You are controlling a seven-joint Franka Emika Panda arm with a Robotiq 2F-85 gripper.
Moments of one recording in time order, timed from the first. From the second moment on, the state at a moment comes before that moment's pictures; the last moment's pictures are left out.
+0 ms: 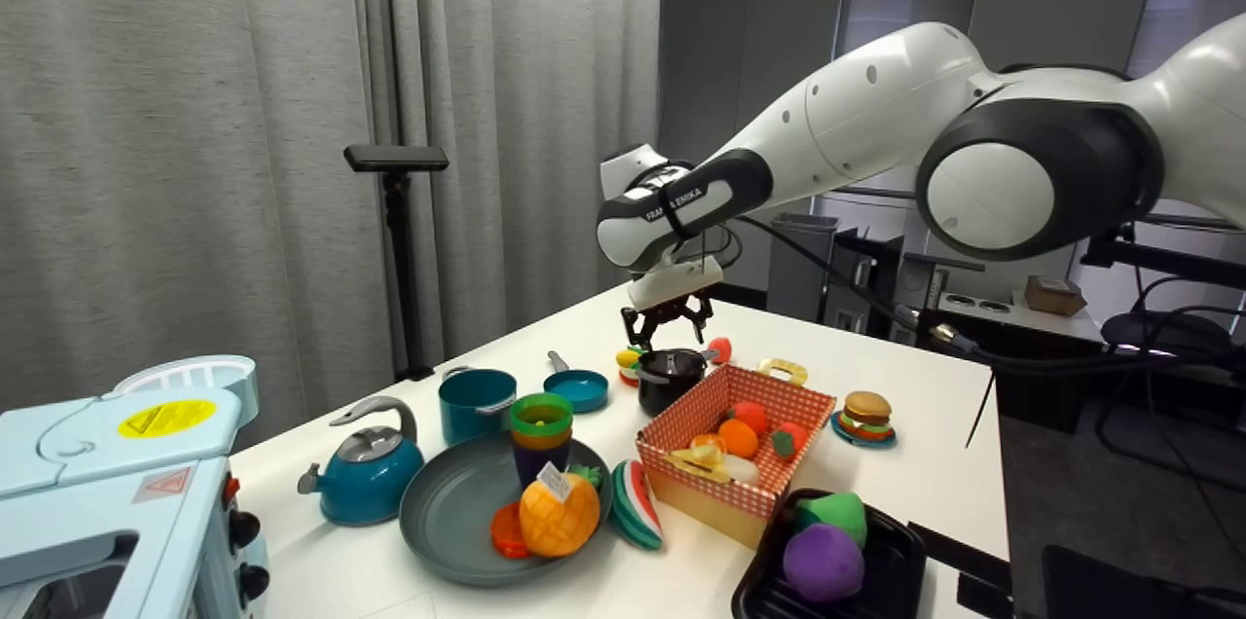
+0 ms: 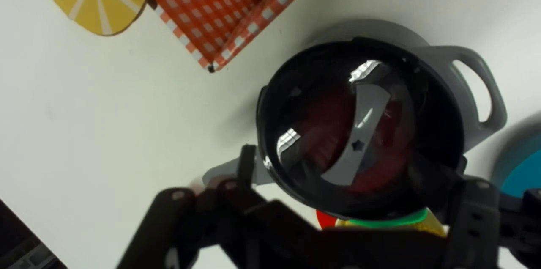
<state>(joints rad) -0.12 1.02 -0.28 -1.02 -0.11 1.96 0.51</state>
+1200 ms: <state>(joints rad) -0.15 1.01 -0.27 -1.02 -0.05 2.00 0.52</state>
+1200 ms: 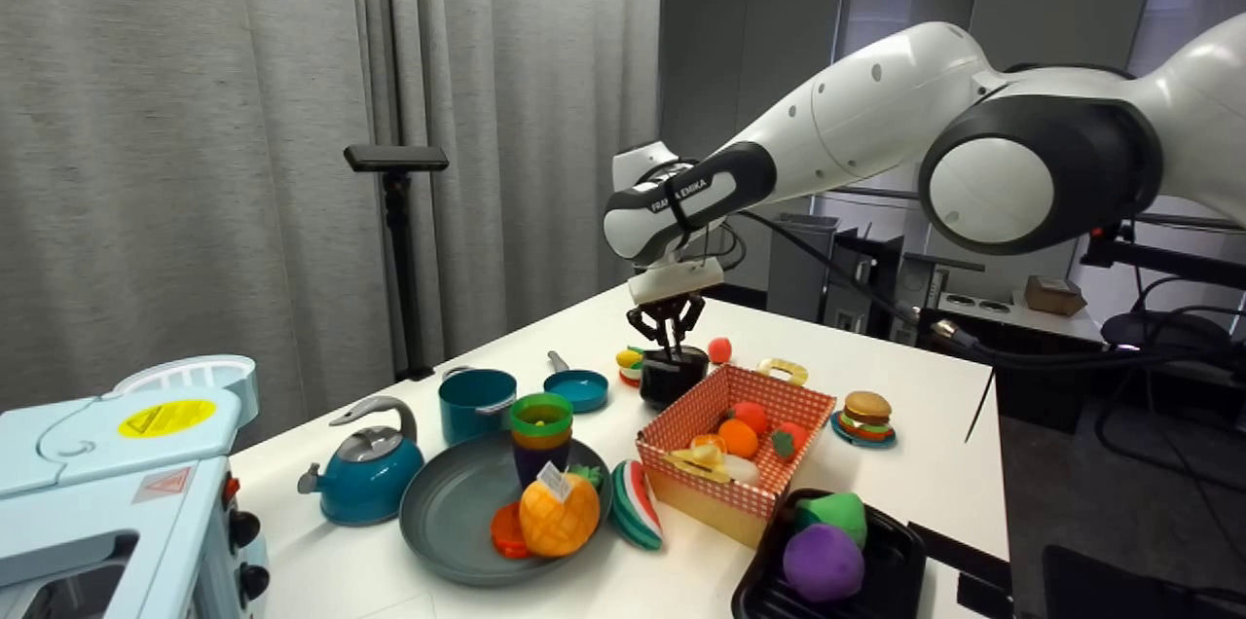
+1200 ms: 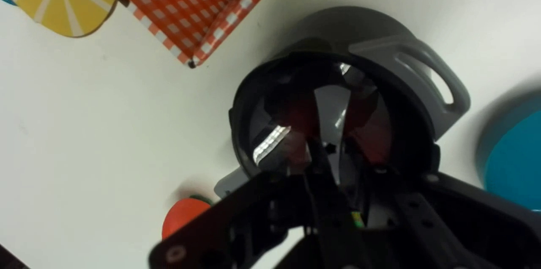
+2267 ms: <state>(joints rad) -0.15 0.91 -0.21 -1.03 0.00 1.98 0.40</state>
